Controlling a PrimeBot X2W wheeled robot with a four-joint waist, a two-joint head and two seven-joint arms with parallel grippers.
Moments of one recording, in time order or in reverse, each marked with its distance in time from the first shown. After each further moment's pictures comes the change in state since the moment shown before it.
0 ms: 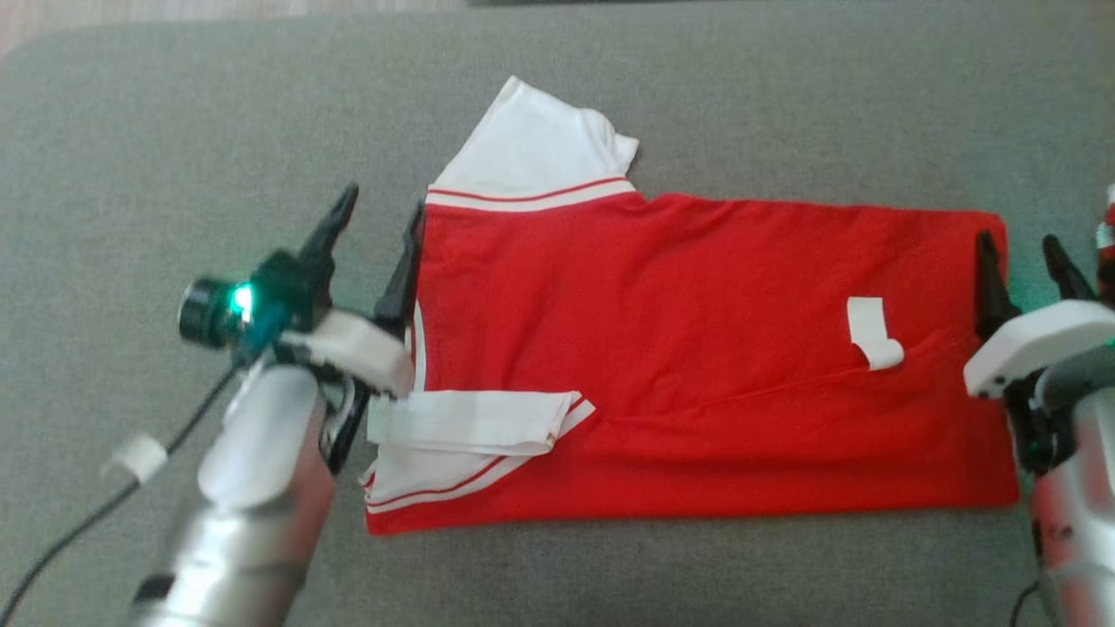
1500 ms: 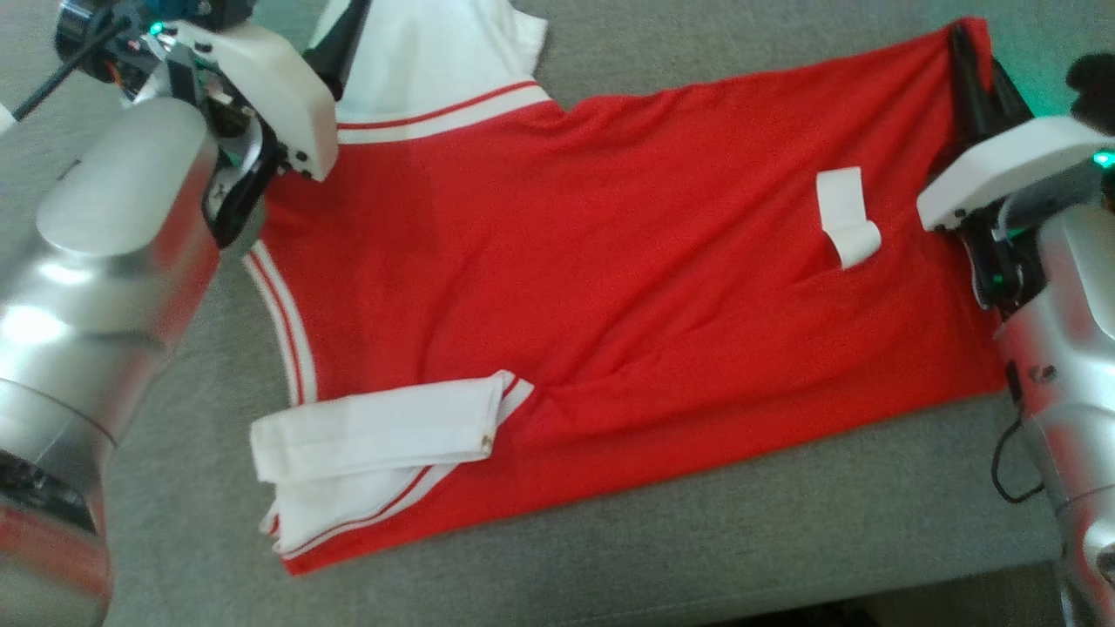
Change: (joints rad) left arm -0.591 0.232 -0.629 0.134 -0.571 -0.016 0.209; right arm -0.363 -0.054 0.330 0.142 0.214 0.000 -0.097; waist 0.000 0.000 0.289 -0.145
